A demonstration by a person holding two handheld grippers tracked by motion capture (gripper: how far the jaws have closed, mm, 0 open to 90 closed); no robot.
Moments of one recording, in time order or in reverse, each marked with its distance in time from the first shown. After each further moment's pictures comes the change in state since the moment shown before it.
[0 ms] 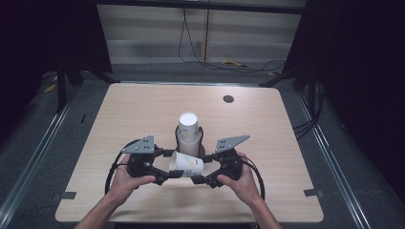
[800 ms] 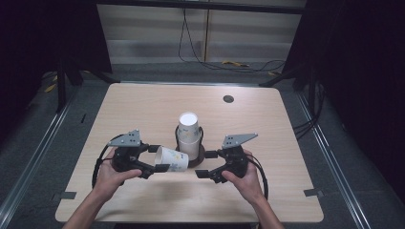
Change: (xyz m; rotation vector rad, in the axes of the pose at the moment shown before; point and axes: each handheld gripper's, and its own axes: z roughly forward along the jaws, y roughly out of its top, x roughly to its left) left arm 0.015 0.001 -0.036 0.063 0.062 -0.035; right arm -0.005 0.000 -0.015 -0.057 -0.067 0.025
